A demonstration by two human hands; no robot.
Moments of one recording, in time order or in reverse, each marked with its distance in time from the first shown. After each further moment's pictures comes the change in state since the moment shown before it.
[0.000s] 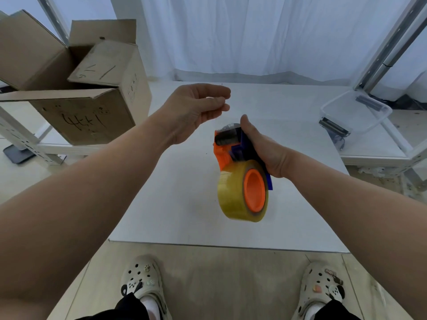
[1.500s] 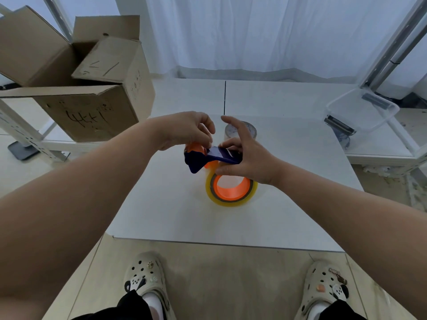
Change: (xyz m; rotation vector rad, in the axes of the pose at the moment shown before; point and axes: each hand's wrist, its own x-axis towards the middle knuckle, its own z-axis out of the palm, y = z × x) left_hand -0.002 -0.017 -0.026 0.659 -0.281 -0.377; right_hand 0.004 0.020 0.020 -0.384 0.045 -0.331
